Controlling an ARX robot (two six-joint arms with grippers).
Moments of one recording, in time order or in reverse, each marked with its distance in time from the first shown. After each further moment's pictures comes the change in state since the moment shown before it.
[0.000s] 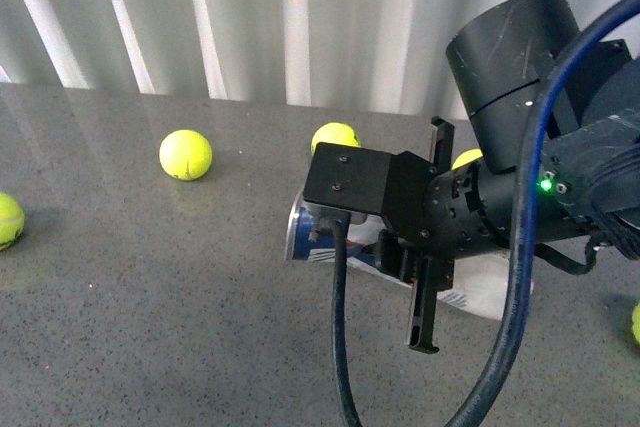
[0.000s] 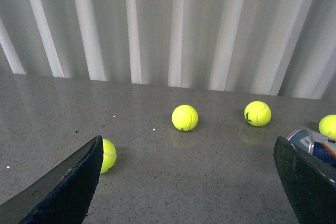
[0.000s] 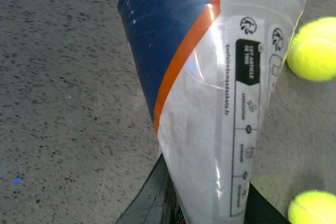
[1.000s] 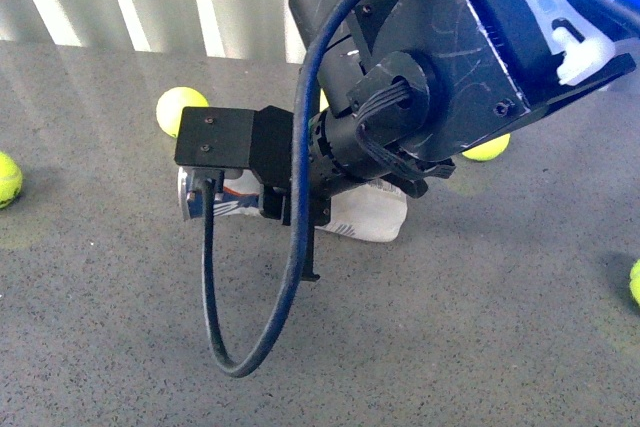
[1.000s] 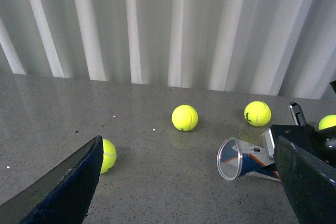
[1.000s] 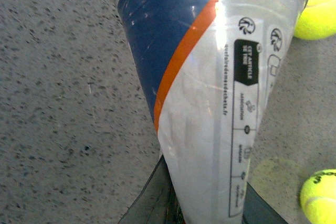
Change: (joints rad) left arm 0.000 0.000 0.000 0.000 0.000 0.000; right arm 0.148 0.243 0.317 -0.045 -0.040 -0.050
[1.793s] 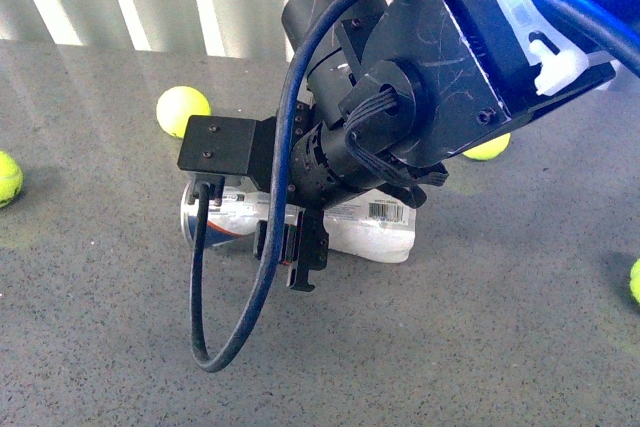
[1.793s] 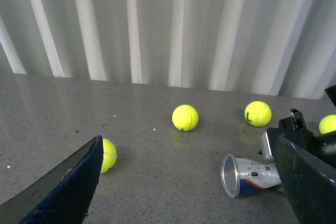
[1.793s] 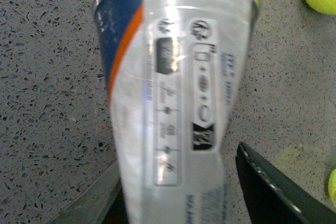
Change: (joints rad) left arm 0.000 0.000 0.000 0.000 0.000 0.000; right arm 0.005 0.018 0.013 -0.043 0.037 0.077
